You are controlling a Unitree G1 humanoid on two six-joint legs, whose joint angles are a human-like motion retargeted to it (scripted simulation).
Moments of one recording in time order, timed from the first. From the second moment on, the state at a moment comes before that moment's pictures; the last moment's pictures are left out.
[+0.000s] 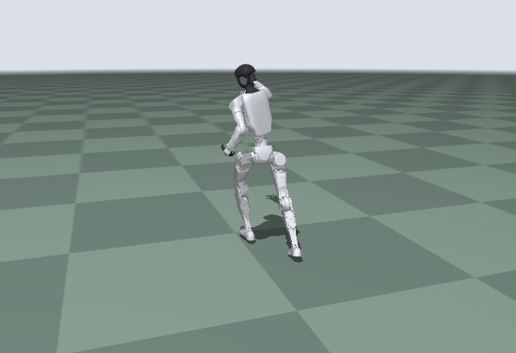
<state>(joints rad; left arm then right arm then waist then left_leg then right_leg) 0.44 0.32 0.03 0.26 -0.71 0.01 -0.84 -1.38 -0.87 0.09 1.24 -0.82 -0.40 -0.65 0.33 -0.21 0.00 -0.77 -0.03 0.13 0.80 -0.33 0.05 0.19 -0.07 -0.15 0.12 -0.16 0.22</state>
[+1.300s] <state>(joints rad) 0.43 0.29 0.32 0.98 0.49 -0.48 -0.18 0.38 -0.30 -0.27 0.73 -0.24 -0.54 0.27 0.16 -0.11 0.05 -0.89 0.16 0.29 0.16 0.41 -0.01 0.06 0.08 0.18 0.14 -0.02 -0.16</state>
